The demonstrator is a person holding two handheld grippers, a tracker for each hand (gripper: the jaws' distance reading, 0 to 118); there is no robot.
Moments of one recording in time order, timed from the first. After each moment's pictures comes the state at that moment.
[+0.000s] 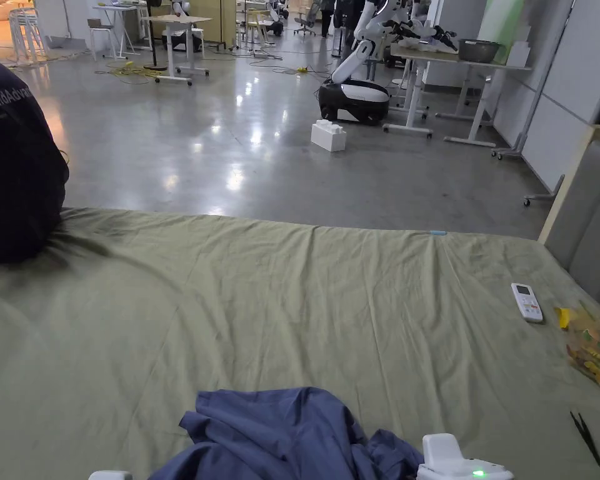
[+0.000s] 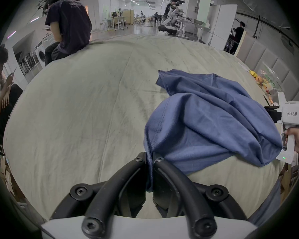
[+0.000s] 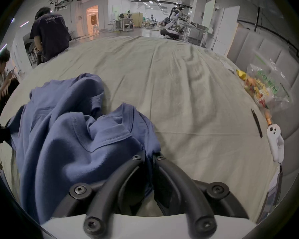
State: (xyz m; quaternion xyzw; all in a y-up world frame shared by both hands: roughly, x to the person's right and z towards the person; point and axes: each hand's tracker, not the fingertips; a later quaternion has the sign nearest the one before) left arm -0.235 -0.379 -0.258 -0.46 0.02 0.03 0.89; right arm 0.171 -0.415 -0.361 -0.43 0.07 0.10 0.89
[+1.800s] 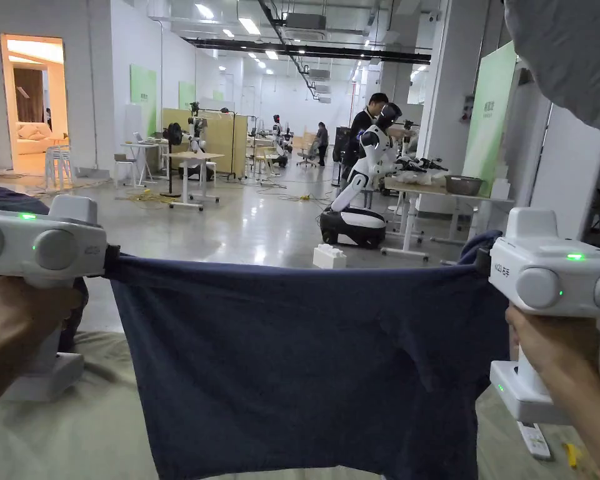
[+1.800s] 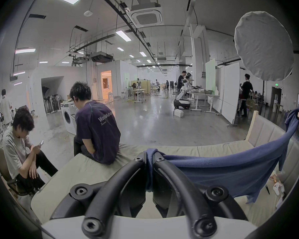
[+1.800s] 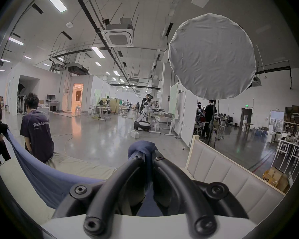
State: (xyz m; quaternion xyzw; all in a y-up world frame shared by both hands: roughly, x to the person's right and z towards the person) left arm -0.336 0.000 -0.422 -0.14 0.11 -0.02 0.98; right arm 0.179 0.022 -0.438 -0.01 -0.04 0.08 1.00
